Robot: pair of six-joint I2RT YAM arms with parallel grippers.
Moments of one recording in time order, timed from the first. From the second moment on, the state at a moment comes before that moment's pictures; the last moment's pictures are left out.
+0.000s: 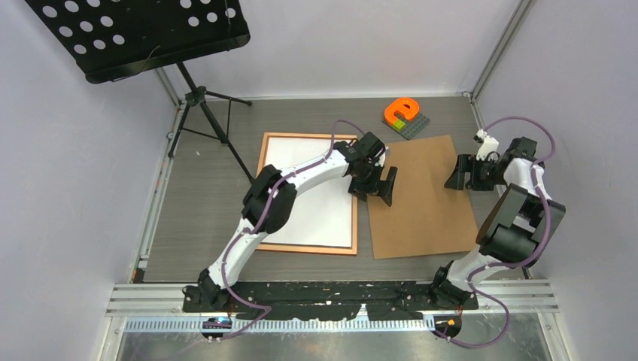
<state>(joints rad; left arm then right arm) -0.87 2.40 2.04 -0.70 0.37 -0.53 -0.55 1.63 1.09 -0.69 -0.62 -0.49</state>
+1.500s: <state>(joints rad) -0.86 2.34 1.98 -0.74 0.42 -0.42 -0.50 1.23 1.20 -1.13 -0.99 -0.97</state>
